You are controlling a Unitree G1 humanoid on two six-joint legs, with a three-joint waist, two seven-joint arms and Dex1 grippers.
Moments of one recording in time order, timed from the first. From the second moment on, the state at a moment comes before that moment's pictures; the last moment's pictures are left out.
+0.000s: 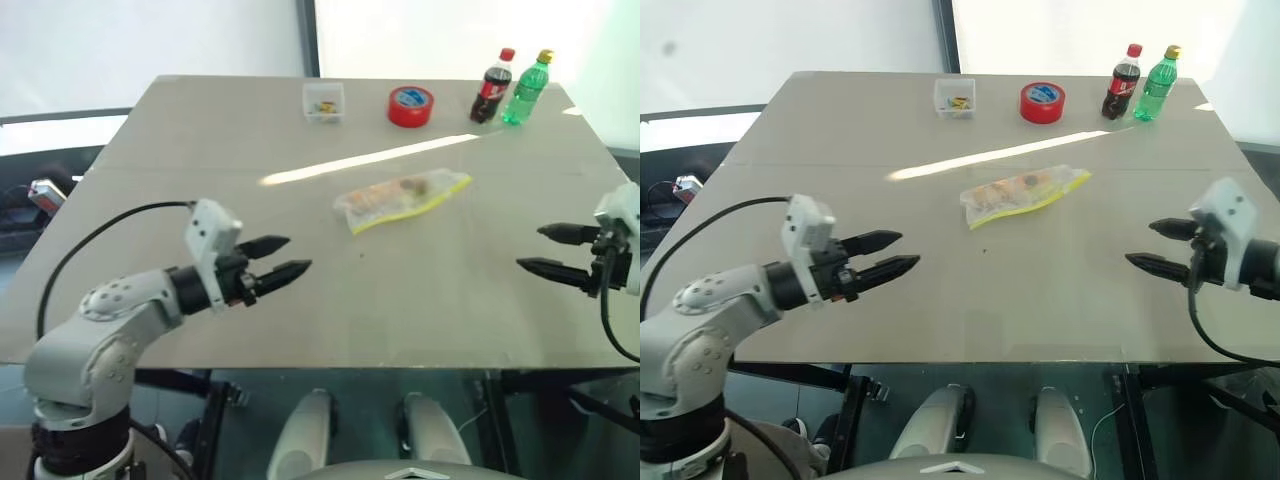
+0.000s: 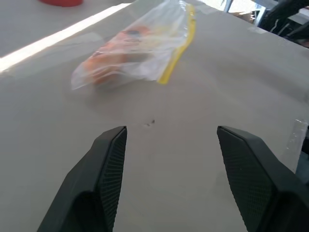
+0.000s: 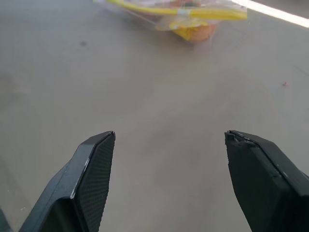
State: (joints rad) left arm -0.15 0.63 0.39 -0.65 -0.67 1.06 -0.79; right arm -0.13 -0.97 -0.42 -0.32 0.48 0.78 1.10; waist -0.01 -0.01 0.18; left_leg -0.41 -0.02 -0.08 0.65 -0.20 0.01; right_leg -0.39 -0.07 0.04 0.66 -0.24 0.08
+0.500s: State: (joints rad) left arm -0.12 0.68 0.44 -0.59 -0.77 1.00 -0.72; right arm -0.48 -0.79 -0.21 0.00 0.35 0.51 0.92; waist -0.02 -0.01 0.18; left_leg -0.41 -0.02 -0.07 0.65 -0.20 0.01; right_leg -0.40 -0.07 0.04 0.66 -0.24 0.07
